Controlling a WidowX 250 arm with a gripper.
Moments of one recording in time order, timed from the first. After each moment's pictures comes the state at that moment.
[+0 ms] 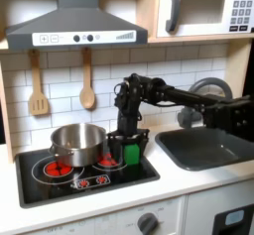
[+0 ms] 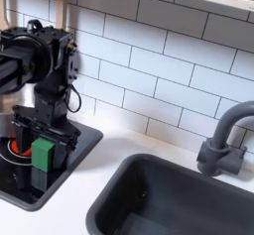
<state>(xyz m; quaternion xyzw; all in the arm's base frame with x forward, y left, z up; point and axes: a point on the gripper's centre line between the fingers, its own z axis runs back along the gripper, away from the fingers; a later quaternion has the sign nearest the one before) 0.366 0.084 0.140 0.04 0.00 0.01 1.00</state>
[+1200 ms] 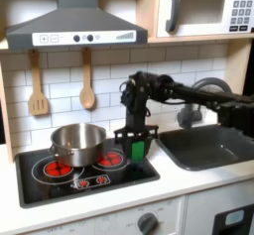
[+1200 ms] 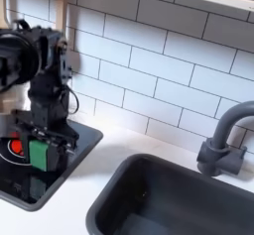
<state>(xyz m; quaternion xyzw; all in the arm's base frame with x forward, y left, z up) 0.350 0.068 0.161 0.00 -0.03 -0.03 1.00</state>
